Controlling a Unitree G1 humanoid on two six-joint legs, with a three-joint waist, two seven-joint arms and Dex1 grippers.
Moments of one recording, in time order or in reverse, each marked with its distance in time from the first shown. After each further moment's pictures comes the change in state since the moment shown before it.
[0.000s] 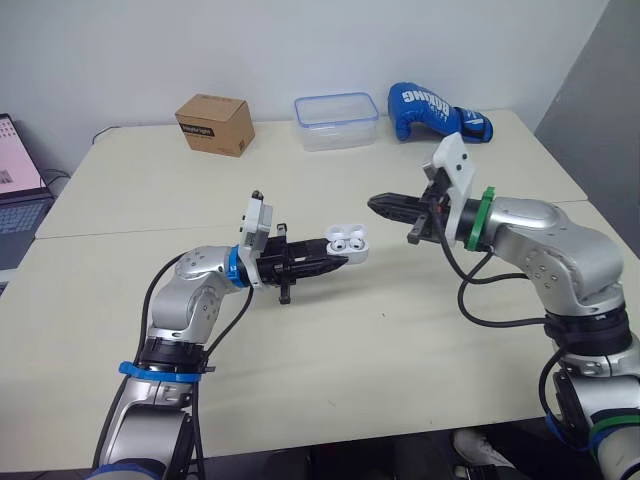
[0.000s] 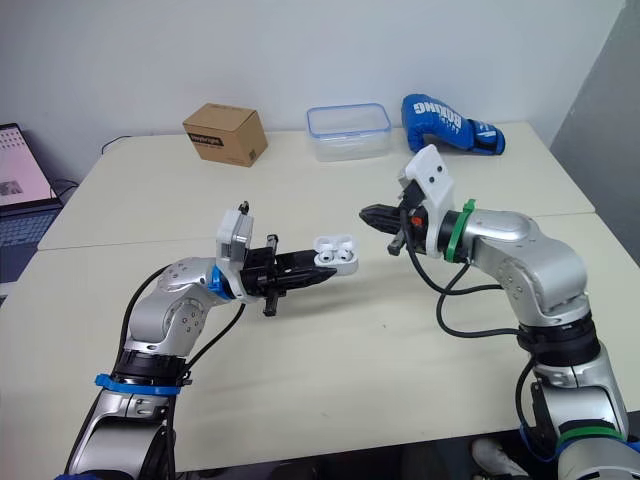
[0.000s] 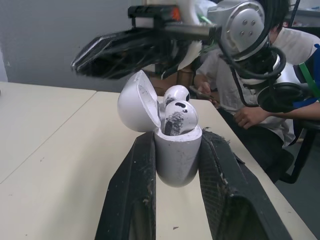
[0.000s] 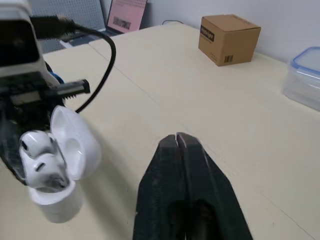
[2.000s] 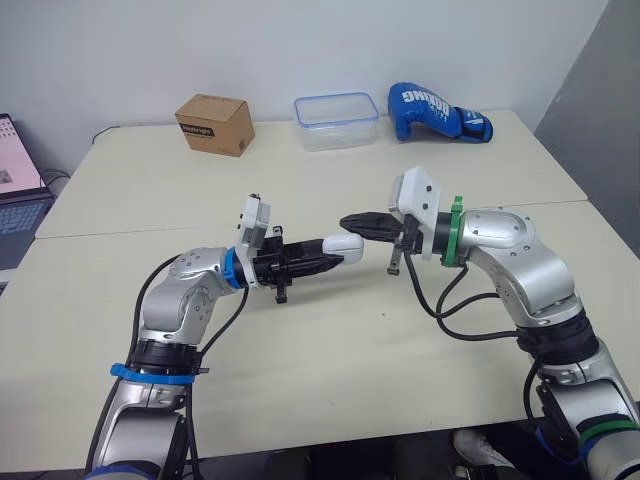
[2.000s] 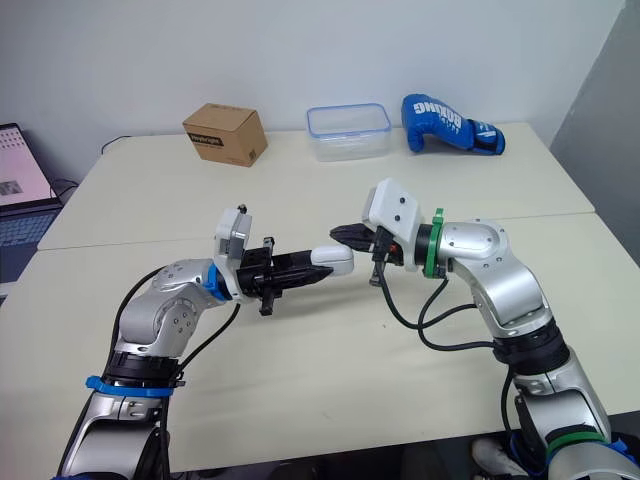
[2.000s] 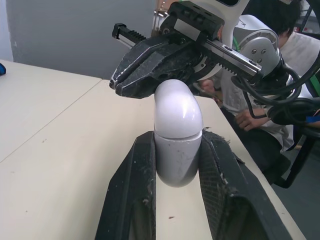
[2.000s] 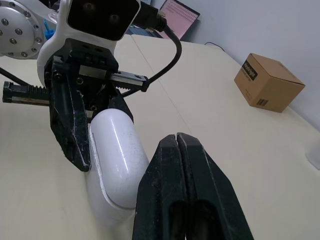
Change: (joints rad) left arm 0.011 0.026 0.015 -0.029 -0.015 0.109 0.048; right arm 0.047 0.072 0.080 -0.024 -0.246 -0.316 0.177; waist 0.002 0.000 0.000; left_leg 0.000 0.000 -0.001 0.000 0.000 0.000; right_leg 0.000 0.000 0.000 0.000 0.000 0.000
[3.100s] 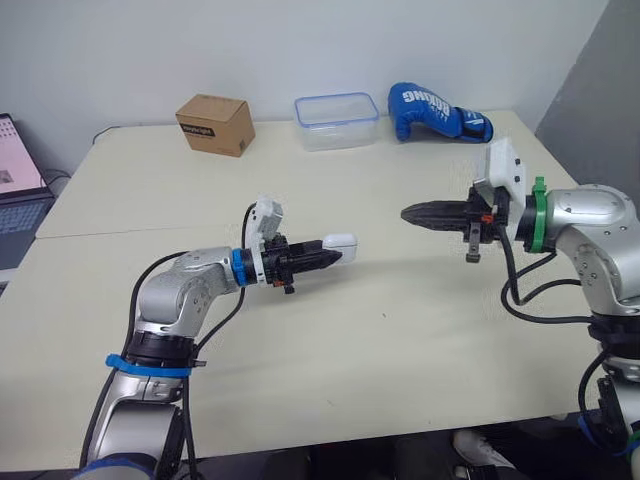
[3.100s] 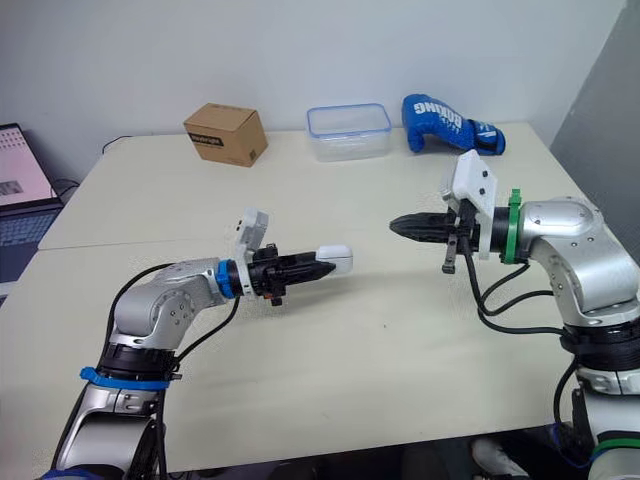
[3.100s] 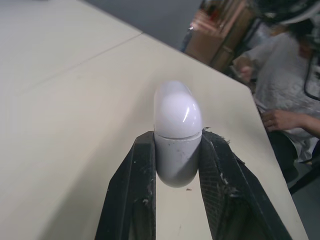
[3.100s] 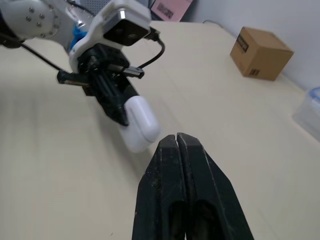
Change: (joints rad) left arm -0.074 0.023 -0.020 -0.011 -0.004 0.409 0.280; right arm 0.059 -0.280 -0.213 -0.003 0.194 0.126 0.223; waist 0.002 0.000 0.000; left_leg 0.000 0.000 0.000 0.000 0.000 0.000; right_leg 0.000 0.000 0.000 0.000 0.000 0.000
